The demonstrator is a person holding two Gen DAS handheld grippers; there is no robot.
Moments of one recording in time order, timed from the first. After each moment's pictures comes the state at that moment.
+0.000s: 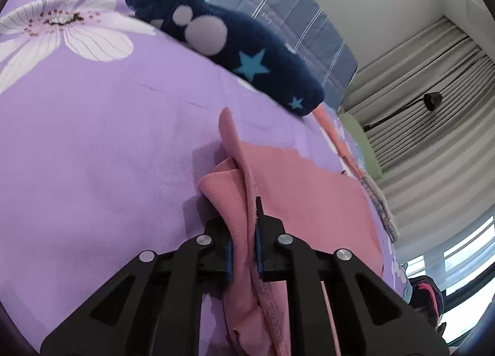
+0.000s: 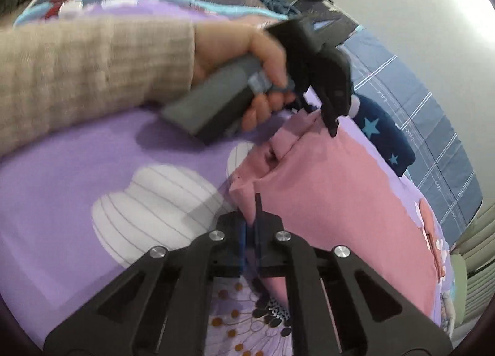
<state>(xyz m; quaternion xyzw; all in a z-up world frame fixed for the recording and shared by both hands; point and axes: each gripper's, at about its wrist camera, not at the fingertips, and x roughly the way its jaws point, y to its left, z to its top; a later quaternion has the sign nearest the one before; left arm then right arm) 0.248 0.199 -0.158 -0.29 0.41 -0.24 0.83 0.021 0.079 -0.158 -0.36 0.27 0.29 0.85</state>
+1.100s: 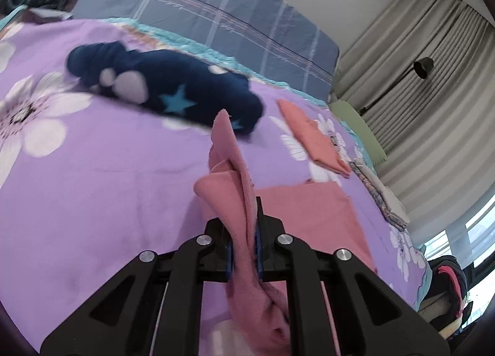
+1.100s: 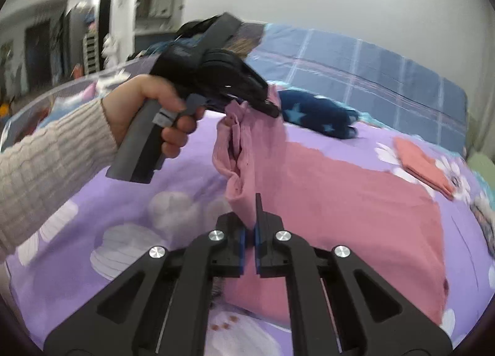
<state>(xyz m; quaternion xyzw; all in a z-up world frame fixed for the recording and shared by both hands) 0.259 0.114 -0.062 -0.19 0.40 -0.25 0.86 0.048 -0.044 -0.080 -0.11 0.26 0.20 0.94</state>
